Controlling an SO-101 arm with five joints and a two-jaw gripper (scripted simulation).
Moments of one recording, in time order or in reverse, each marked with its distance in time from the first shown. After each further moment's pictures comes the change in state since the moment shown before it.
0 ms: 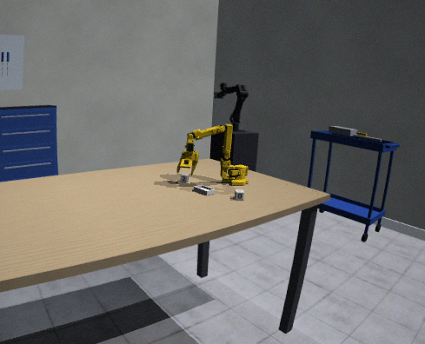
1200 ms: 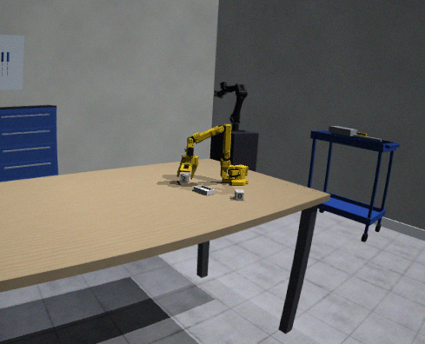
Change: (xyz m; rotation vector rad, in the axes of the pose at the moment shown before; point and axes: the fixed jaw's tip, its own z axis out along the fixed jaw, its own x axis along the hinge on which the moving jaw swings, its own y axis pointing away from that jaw) arm 0.000 0.000 0.018 0.006 -0.001 0.000
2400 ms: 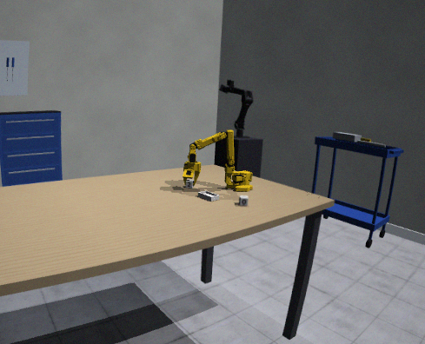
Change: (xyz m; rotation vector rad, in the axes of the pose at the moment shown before) arm 0.001 -0.007 0.003 -0.008 0.002 0.000
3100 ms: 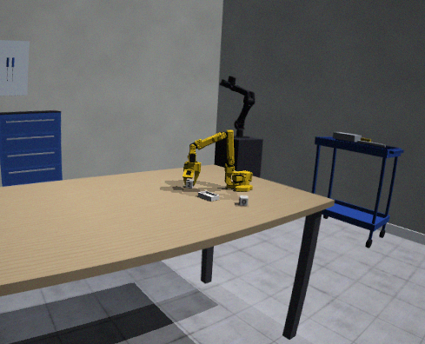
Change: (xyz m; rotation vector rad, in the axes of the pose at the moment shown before) arm 0.000 0.000 0.000 0.000 0.000 0.000
